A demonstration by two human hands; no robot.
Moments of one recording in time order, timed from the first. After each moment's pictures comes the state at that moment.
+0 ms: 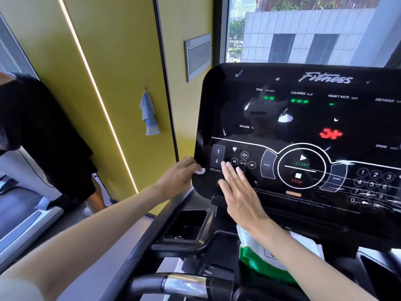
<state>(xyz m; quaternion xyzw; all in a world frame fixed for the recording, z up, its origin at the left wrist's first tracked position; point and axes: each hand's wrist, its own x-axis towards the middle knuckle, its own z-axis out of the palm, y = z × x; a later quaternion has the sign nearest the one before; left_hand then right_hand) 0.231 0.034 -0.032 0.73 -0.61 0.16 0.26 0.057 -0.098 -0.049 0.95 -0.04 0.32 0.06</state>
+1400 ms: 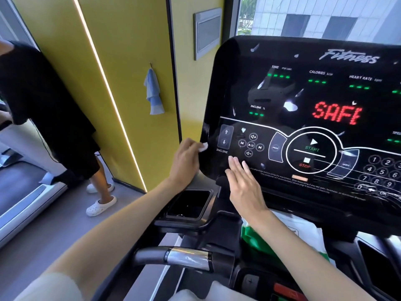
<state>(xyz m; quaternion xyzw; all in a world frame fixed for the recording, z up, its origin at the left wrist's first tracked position) 0.208 0.026 -0.060 0.77 -0.46 0.19 0.40 0.051 -0.090 -0.078 0.95 -0.07 0.29 0.03</state>
